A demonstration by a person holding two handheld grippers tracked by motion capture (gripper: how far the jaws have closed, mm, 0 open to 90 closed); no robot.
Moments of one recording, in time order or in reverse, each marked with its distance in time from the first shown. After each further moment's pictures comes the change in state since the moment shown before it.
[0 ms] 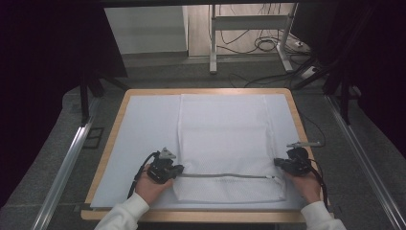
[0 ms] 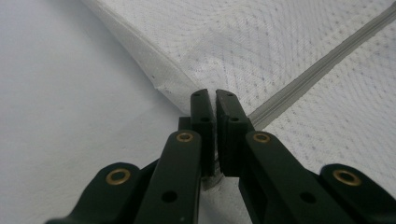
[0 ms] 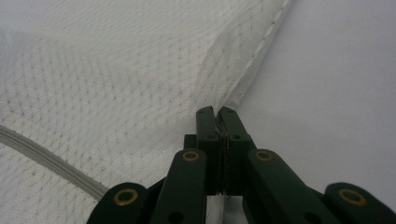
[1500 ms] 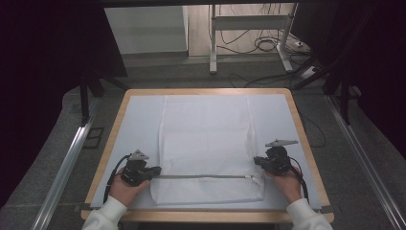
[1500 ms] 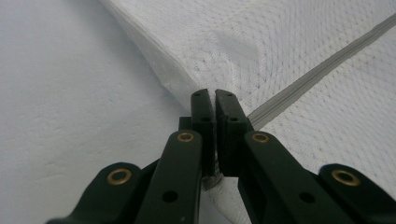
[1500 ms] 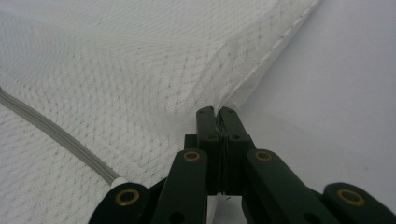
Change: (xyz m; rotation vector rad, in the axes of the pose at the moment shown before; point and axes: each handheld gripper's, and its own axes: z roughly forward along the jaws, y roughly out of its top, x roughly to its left) left arm 0.047 -0.038 -0.043 -0.020 0.017 -0.098; right arm 0.057 0.016 0.018 -0.022 0.085 -0.110
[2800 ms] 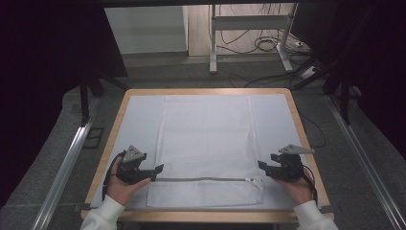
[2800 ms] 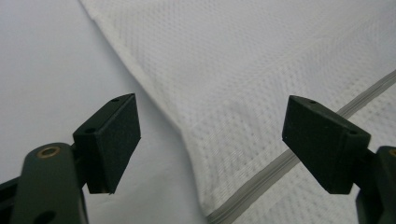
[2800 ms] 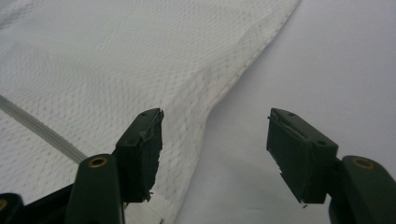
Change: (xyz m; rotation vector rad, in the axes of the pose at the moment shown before) left arm -0.011 0.011 -0.023 -0.169 0.113 0.072; right arm -0.008 -0.021 -0.032 -0.156 -0.036 -0.034
